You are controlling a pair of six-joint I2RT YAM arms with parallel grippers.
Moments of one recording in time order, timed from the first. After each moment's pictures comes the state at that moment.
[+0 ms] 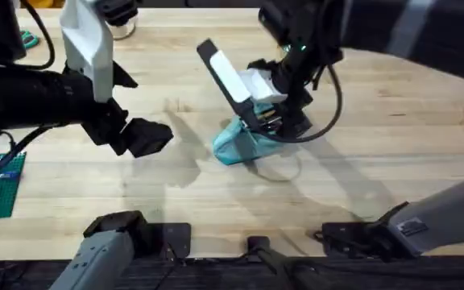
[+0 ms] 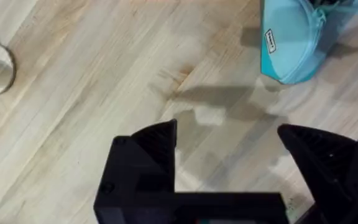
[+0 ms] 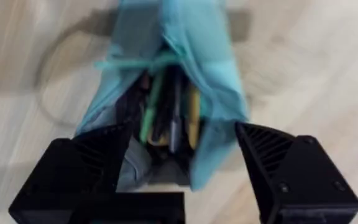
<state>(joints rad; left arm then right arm) 0.16 0.94 1.04 -1.16 0.47 0.95 0.55 1.77 1.40 -1.08 -0.20 -1.49</state>
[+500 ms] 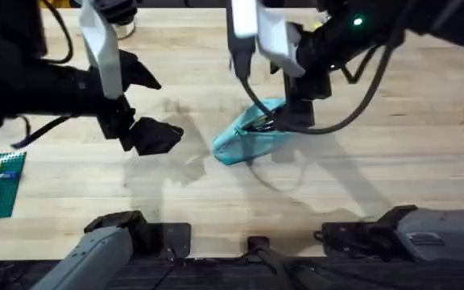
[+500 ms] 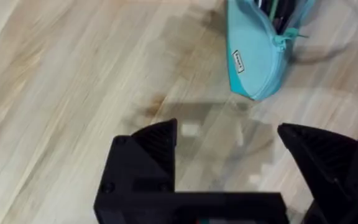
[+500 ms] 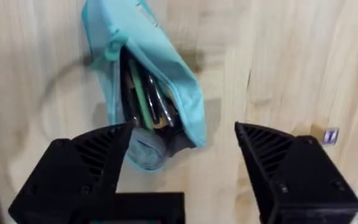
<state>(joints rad) 0.16 1.06 1.04 -1.19 0.65 1.09 0.55 1.53 1.41 -1.09 -0.19 -1.01</state>
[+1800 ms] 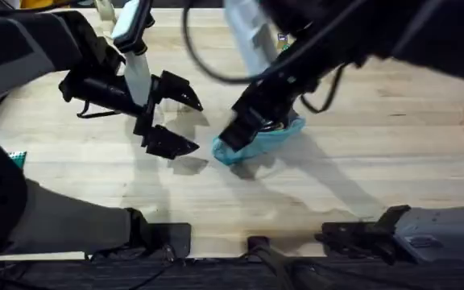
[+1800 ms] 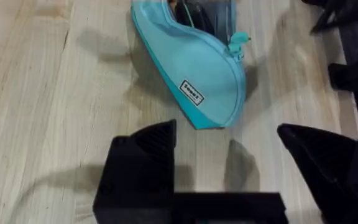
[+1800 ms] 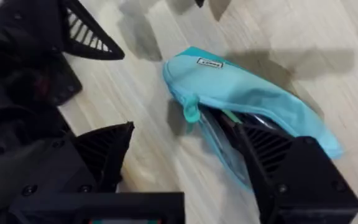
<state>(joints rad) 0.16 1.64 1.04 -1.33 0.95 1.77 0.71 1.57 1.41 -1.09 -0.31 -0.16</state>
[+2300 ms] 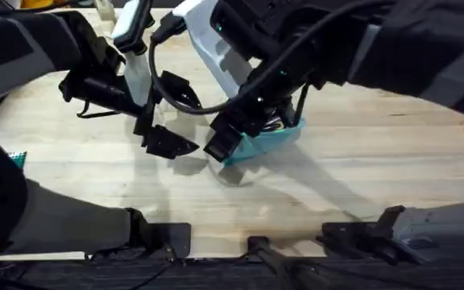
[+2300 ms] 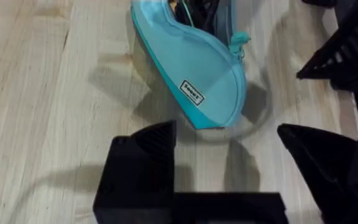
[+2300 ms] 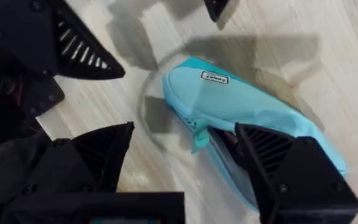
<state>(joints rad) 0.16 1.64 1.04 -1.33 0.95 1.77 0.84 1.63 1.41 -1.02 -0.18 -0.08</state>
